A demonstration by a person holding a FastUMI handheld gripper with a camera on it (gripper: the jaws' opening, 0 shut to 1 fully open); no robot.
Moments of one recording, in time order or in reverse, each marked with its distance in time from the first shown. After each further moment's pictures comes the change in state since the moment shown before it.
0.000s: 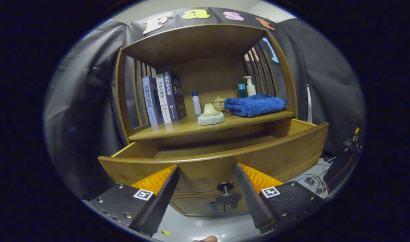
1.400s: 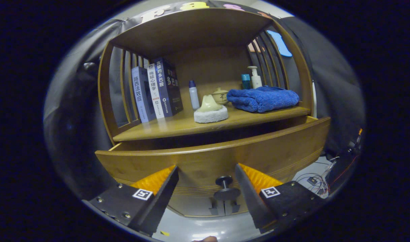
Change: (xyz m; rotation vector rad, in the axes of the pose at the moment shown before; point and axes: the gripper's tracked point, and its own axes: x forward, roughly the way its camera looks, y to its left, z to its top) arm 0.064 0.001 -0.006 -0.003 0.062 -0.003
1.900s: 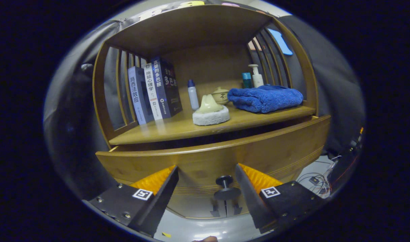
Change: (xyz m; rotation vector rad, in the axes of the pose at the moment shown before) arm 0.018 0.001 0.004 0.013 0.004 0.002
